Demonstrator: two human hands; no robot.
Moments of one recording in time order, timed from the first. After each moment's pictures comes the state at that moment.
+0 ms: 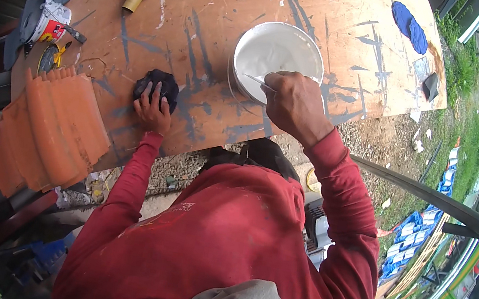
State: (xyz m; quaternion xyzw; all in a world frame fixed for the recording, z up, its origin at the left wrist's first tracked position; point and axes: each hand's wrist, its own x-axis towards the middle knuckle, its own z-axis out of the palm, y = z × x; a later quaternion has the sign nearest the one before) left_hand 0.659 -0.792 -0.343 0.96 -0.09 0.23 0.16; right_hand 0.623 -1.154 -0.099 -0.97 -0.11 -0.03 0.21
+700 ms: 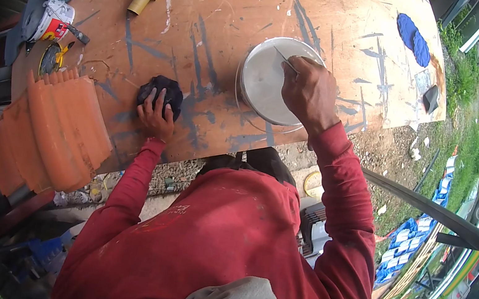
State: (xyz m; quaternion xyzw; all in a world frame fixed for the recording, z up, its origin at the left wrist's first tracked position) left_hand 0.662 -0.785 -0.343 0.95 -0.10 0.22 0.17; right_hand 0.669 -1.163 -0.104 -0.96 -0.04 -0.17 0.24
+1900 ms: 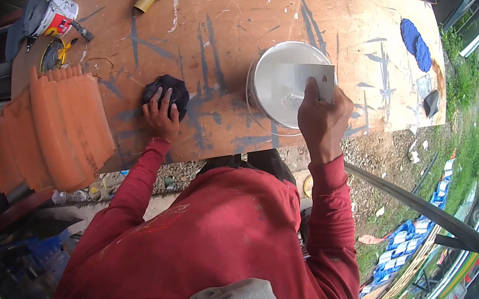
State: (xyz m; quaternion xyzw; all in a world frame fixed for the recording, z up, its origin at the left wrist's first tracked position) left_hand 0.660 -0.782 -0.344 0.96 -0.10 0.21 0.18; right_hand 0.634 -1.132 -0.086 -0.89 0.14 -0.23 0.36
